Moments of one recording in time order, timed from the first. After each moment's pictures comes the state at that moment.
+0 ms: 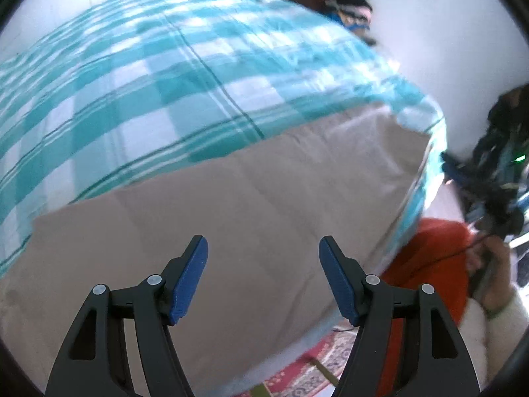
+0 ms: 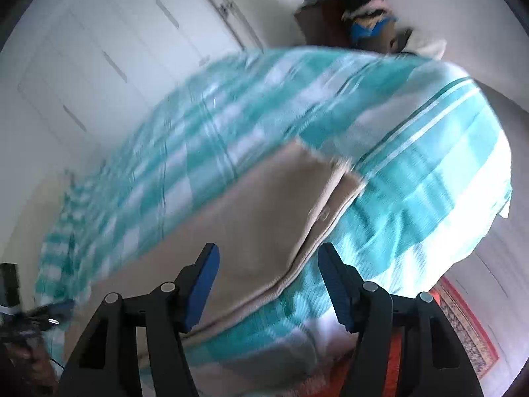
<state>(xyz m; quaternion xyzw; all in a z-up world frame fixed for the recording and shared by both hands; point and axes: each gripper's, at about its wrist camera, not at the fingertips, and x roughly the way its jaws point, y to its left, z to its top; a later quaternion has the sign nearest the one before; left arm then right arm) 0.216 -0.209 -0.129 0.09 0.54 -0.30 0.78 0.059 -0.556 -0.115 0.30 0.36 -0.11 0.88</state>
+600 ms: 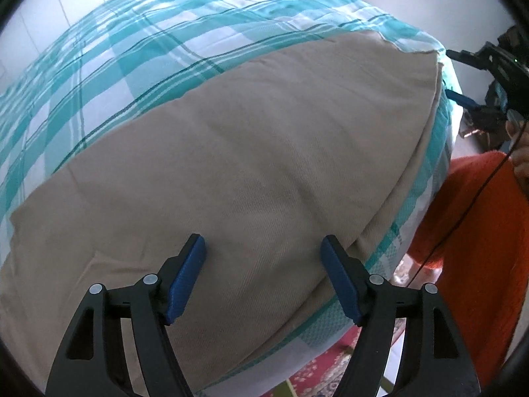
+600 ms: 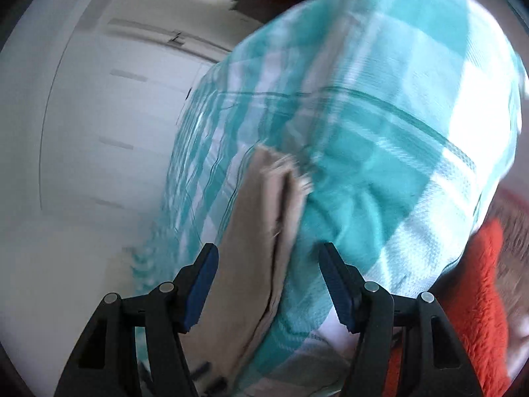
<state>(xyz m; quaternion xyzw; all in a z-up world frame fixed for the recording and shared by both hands) 0.159 -0.234 -0.187 0.17 0.53 -0.30 0.77 0.051 -0.636 -0.170 0.56 0.32 -0.06 0.76</state>
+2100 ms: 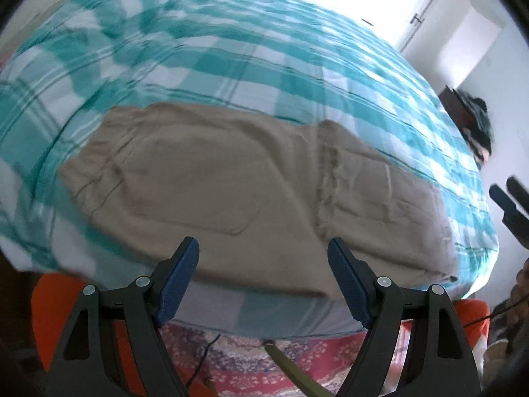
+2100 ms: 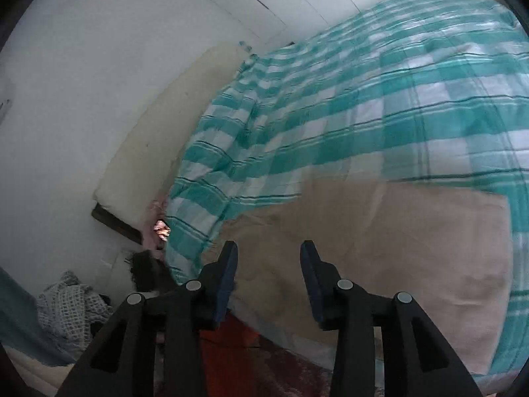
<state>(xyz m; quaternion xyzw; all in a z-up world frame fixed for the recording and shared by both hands) 0.108 0.162 -0.113 -0.15 0.51 0.00 0.84 0.191 -0.191 -0.040 0.22 0.45 0.33 0.80</state>
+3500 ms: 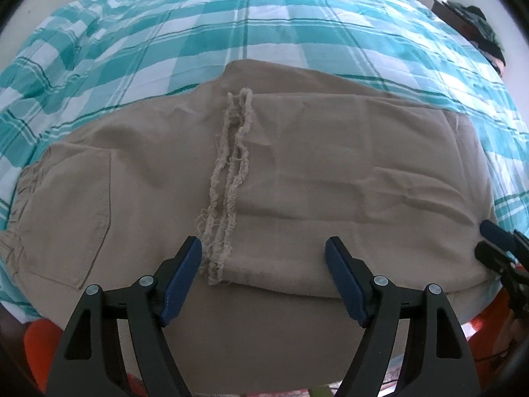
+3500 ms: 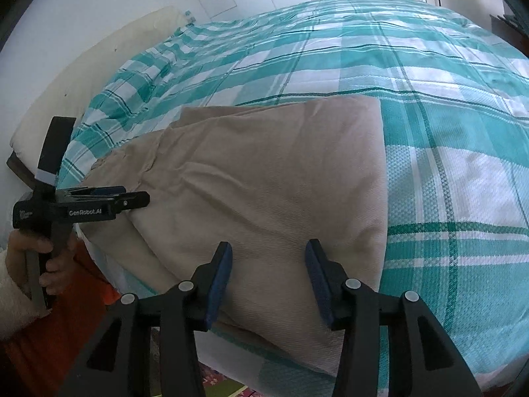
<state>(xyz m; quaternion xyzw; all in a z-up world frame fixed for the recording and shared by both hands) 0.187 0.006 -0.178 0.02 0.57 -0.02 0.82 0.171 -0.285 -0.185 0.08 0.49 0.21 0.84</state>
